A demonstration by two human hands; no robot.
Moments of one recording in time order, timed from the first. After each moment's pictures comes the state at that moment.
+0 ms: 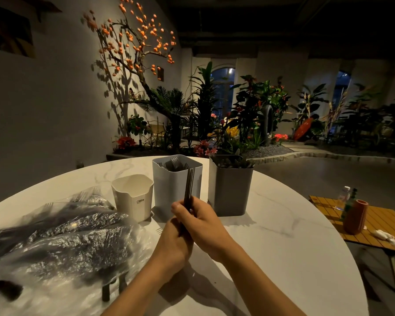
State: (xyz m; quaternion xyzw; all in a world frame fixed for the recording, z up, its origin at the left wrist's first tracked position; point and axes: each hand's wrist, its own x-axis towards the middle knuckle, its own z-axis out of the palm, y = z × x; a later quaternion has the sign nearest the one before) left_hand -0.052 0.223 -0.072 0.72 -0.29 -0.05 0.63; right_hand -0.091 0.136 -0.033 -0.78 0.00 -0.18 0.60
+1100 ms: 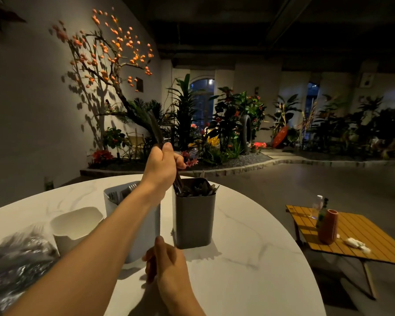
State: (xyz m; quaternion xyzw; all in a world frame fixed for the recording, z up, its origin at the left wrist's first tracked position) left_hand 0.019 0.093 0.098 0.66 -0.31 0.04 0.68; right_hand -0.059 0.098 -0.074 -0.65 0.18 -0.17 0.72
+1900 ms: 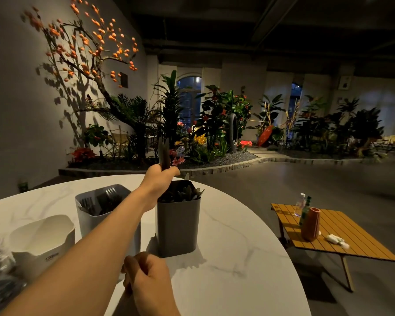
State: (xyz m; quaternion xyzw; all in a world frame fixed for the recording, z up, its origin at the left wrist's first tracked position) left_hand 0.054 0.045 0.069 0.71 -0.28 -0.12 0.63; right_hand -0.066 0.095 -0.060 -0.69 0.19 -0.17 0.68
